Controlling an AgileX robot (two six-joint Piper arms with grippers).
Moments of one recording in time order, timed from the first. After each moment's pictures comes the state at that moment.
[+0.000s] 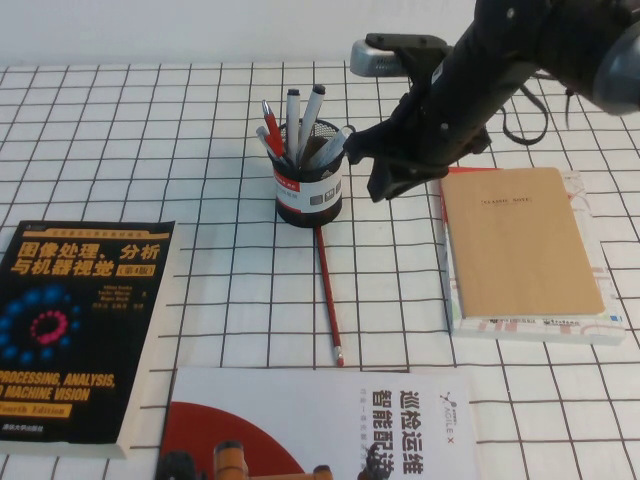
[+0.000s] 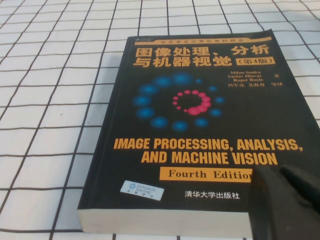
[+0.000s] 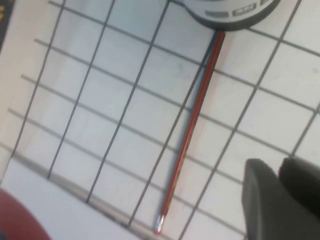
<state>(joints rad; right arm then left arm) 0.46 2.08 -1.98 0.31 1.17 0.01 0.00 -0.01 0.03 -0.07 0.38 0.12</state>
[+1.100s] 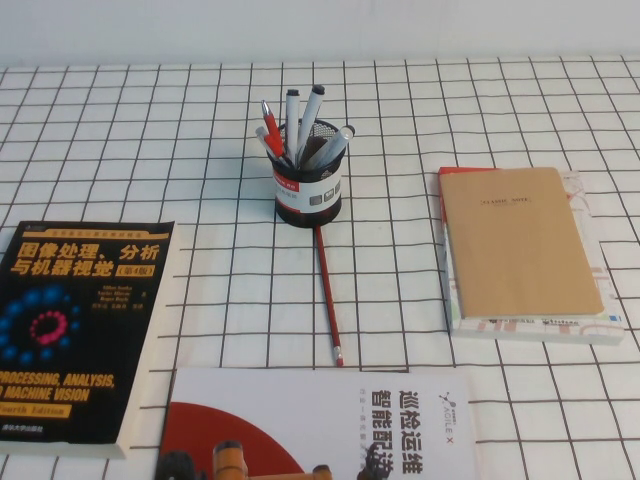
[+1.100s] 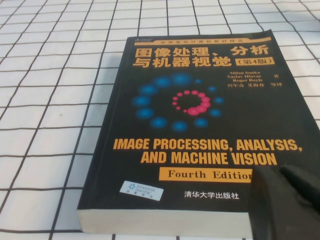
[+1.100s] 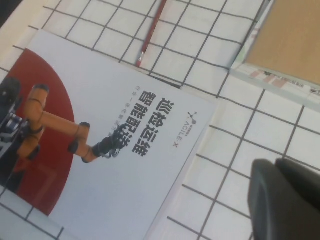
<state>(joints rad) 0.49 0.73 -0.79 0.16 0.91 0.02 0.00 -0.01 0.03 -0.07 0.38 0.12</state>
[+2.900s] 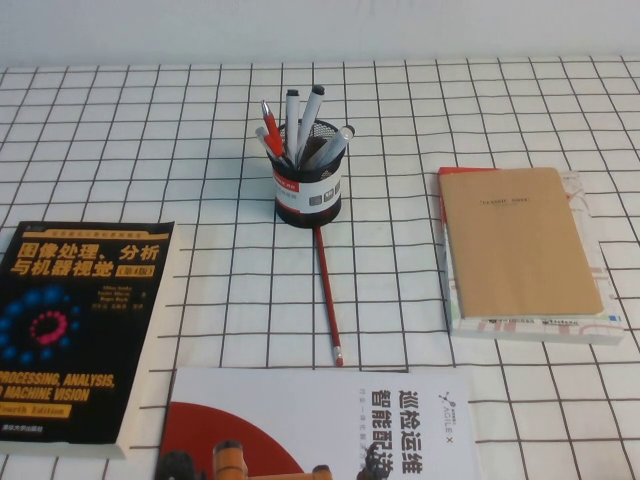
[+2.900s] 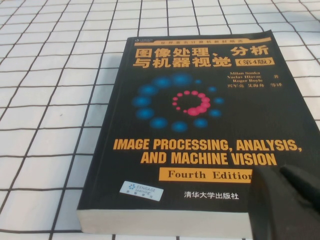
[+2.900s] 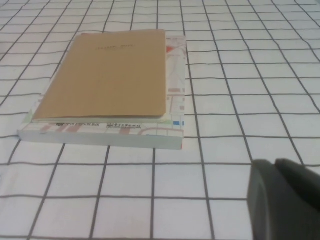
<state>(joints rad) 0.05 -0.01 0.03 -0.02 0.34 0.09 0.00 -0.01 0.03 -0.07 0.38 0.12</state>
